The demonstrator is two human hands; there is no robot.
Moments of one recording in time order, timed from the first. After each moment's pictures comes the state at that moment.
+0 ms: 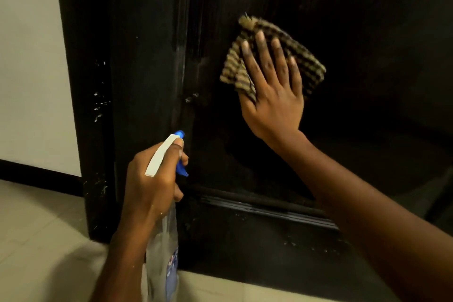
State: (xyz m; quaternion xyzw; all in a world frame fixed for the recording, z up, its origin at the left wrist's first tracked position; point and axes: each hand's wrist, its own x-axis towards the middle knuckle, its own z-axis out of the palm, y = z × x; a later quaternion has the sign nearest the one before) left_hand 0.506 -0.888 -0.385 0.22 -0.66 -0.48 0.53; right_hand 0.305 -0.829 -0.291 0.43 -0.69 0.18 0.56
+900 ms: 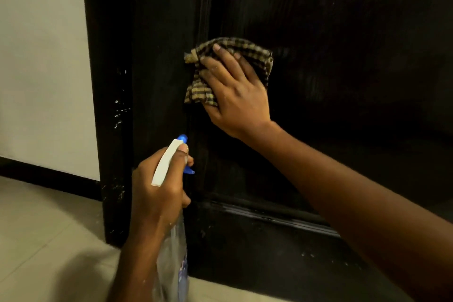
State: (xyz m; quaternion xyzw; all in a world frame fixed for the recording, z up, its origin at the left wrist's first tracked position) left_hand 0.520 -0.891 -0.384 0.22 -0.63 -0.46 0.58; right_hand 0.339 -0.896 -0.278 0.57 -0.58 0.10 0.57
